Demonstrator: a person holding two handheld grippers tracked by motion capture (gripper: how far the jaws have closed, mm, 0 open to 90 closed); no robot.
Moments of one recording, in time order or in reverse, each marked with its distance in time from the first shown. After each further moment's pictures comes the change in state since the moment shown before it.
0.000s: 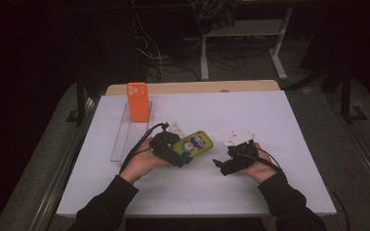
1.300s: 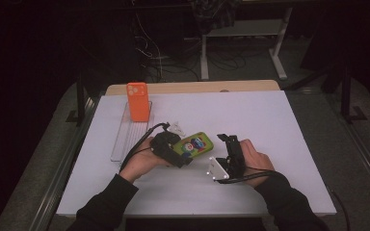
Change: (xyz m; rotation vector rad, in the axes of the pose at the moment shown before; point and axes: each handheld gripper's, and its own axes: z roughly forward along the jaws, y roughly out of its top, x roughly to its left) left arm 0.001 0.002 0.001 0.021 -0.018 0.013; right arm 0.052 0.002 0.004 -0.025 -0.383 -0.837
